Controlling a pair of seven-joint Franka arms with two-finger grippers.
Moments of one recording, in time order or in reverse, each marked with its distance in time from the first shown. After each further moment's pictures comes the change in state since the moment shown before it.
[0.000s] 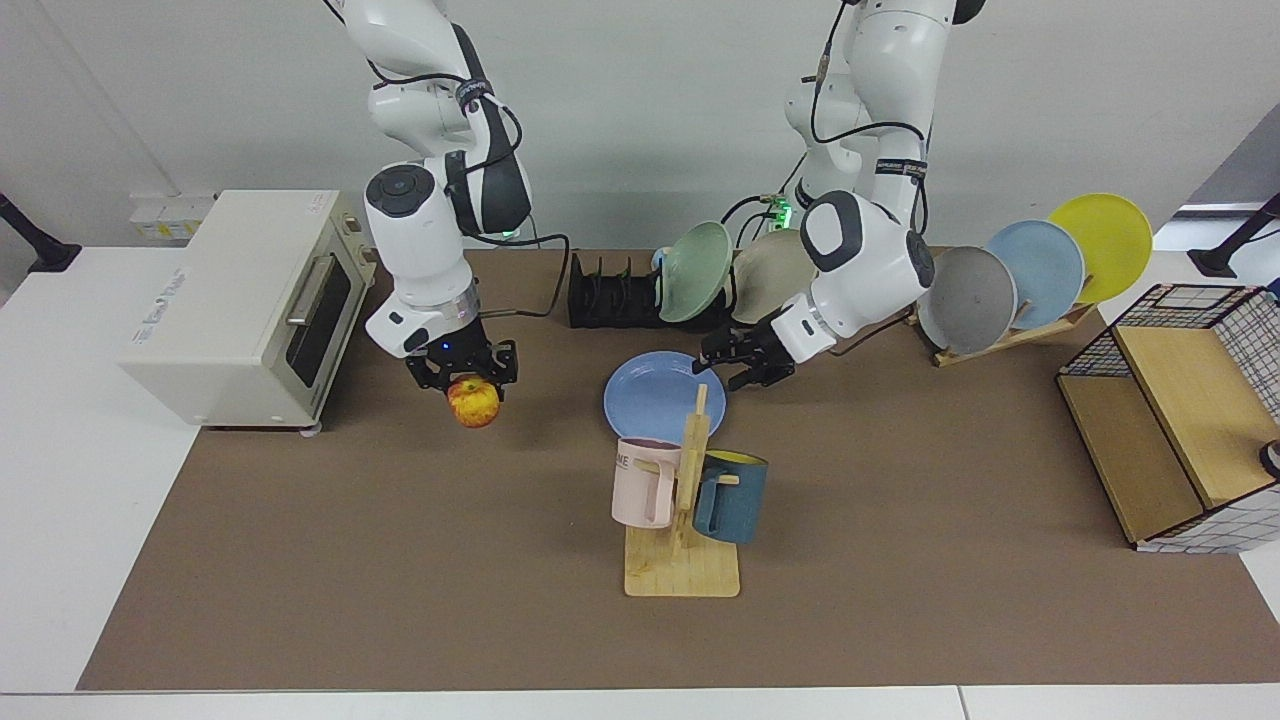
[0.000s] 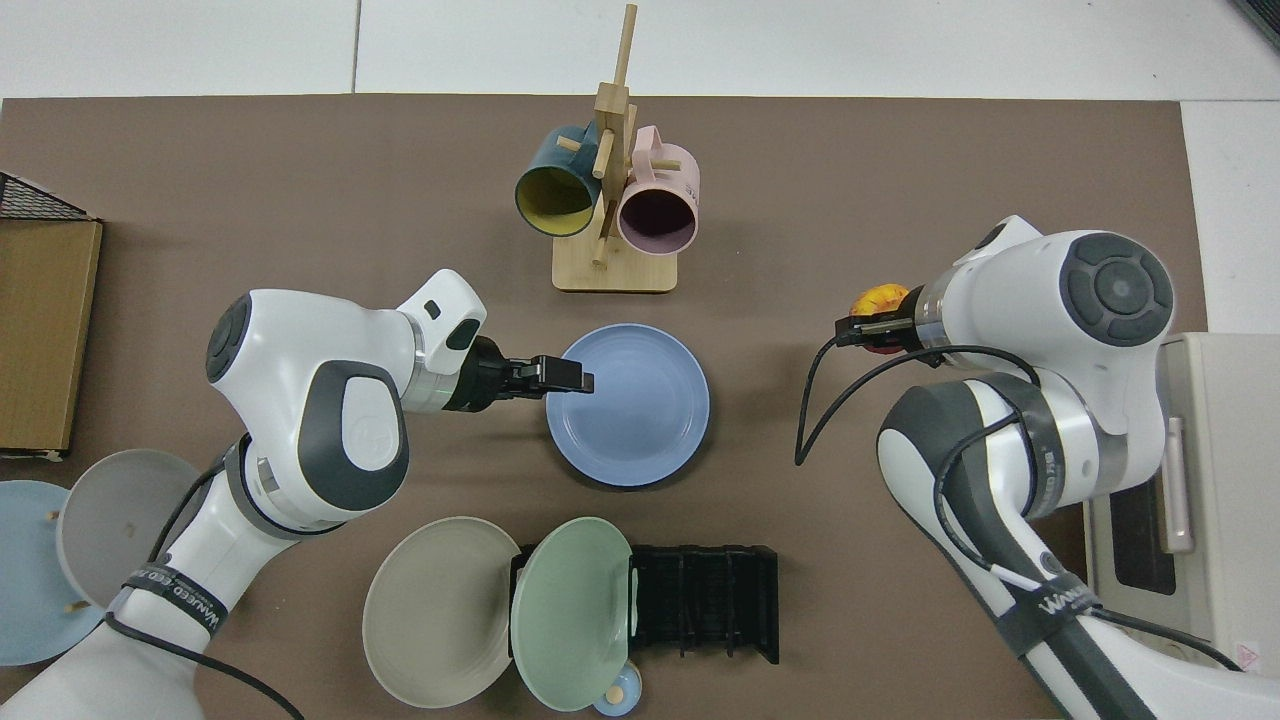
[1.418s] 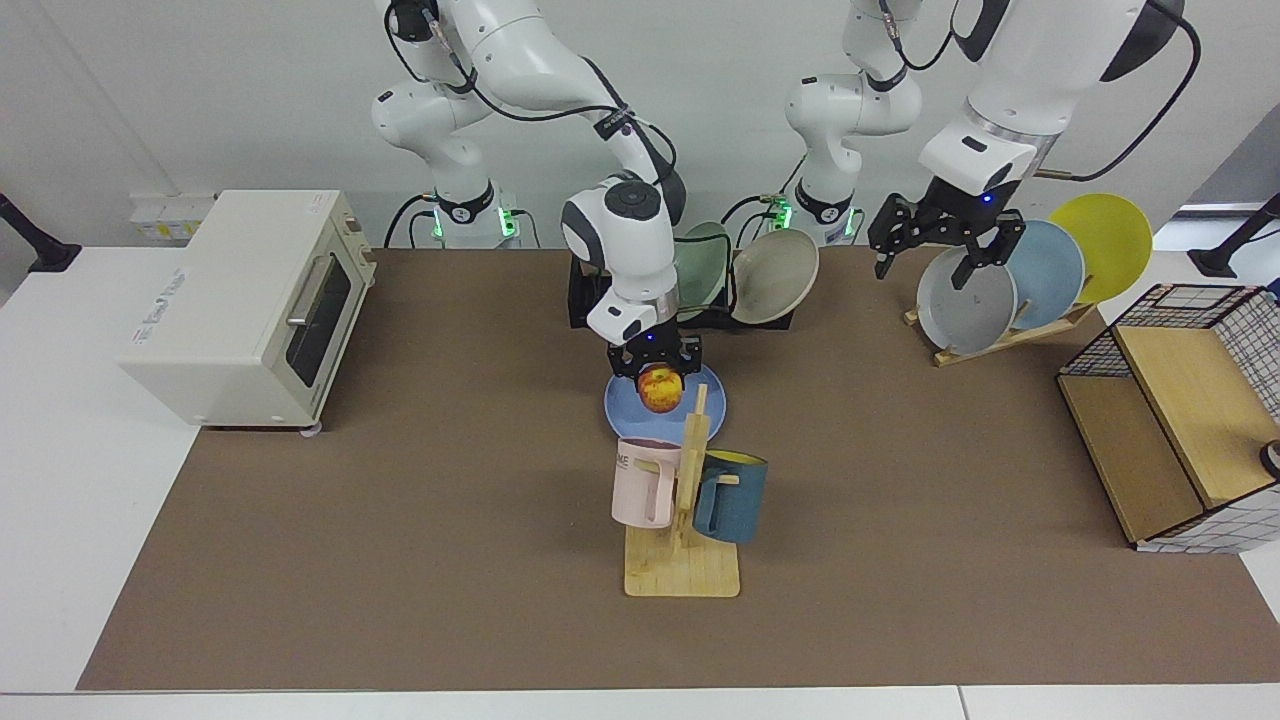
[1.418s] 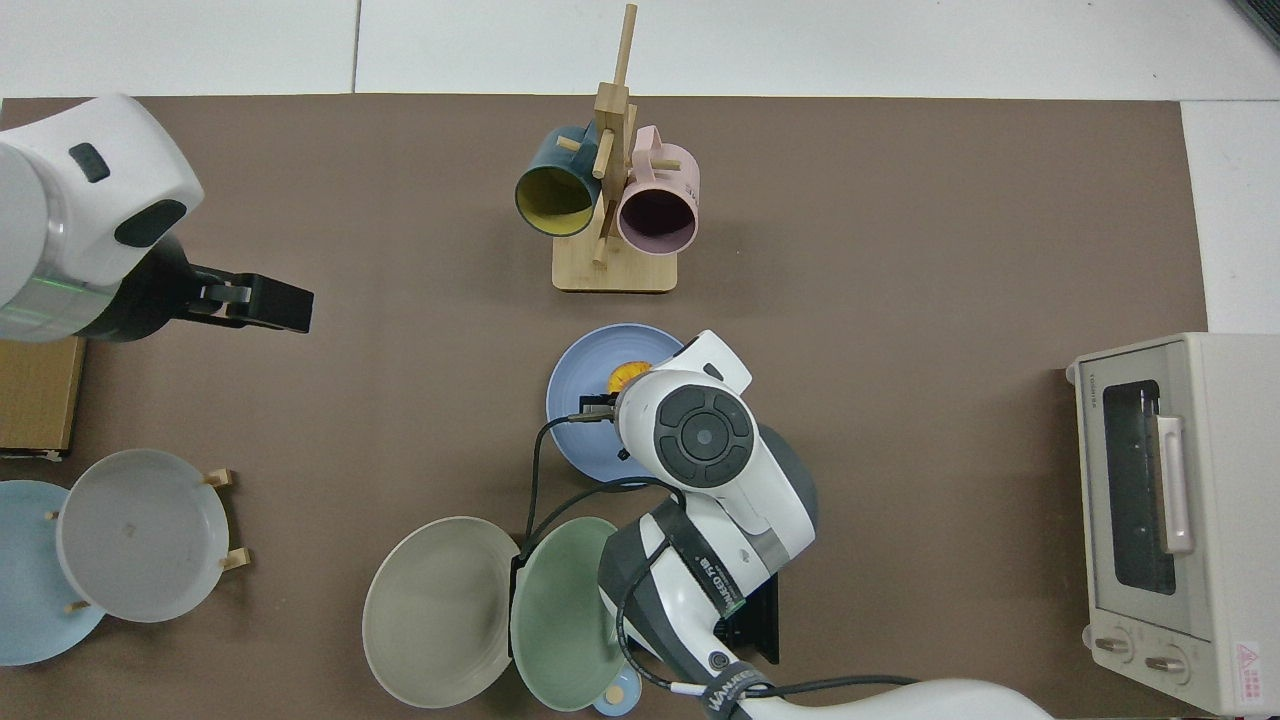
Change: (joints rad) left arm 0.047 -0.150 0.141 0.559 0.789 -0.673 -0.220; right arm 0.412 0.213 0.008 0.047 0.001 0.242 0.498
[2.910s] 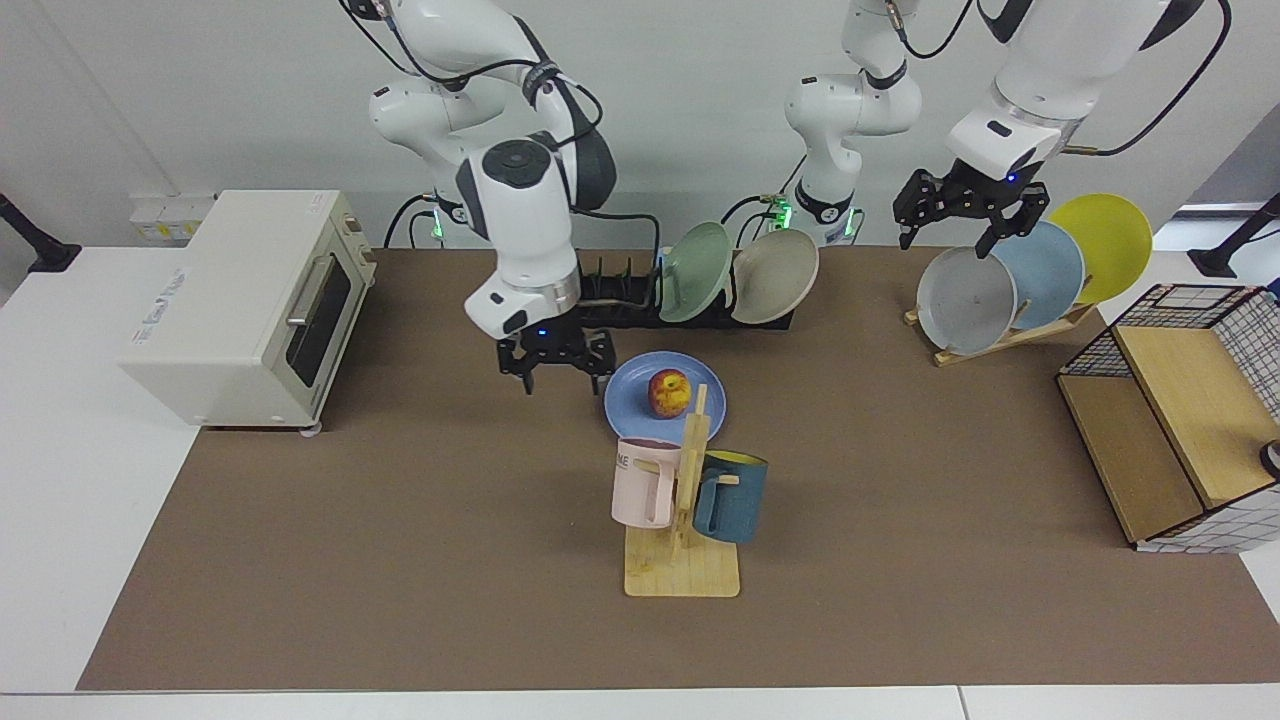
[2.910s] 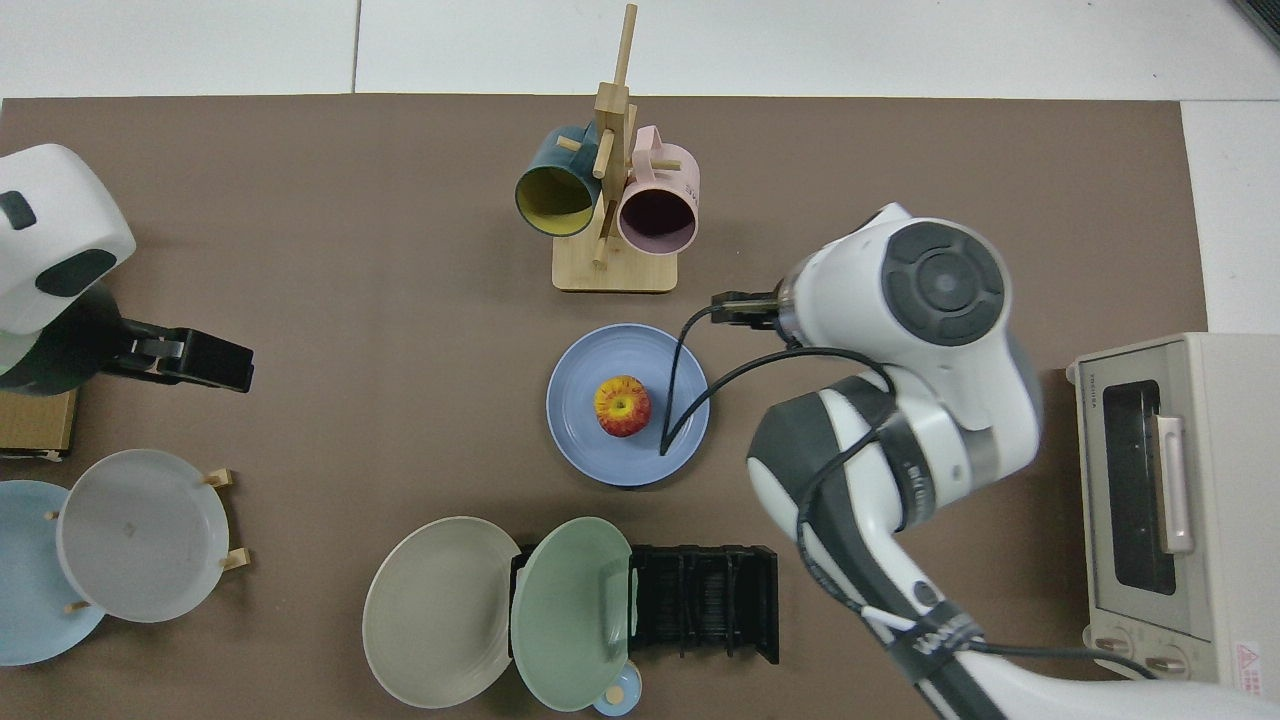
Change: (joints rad) left arm -0.008 -0.051 0.060 -0.027 0.006 -0.134 0.043; right arm -0.232 -0.142 -0.049 0.145 -0.032 -0.322 -0.242
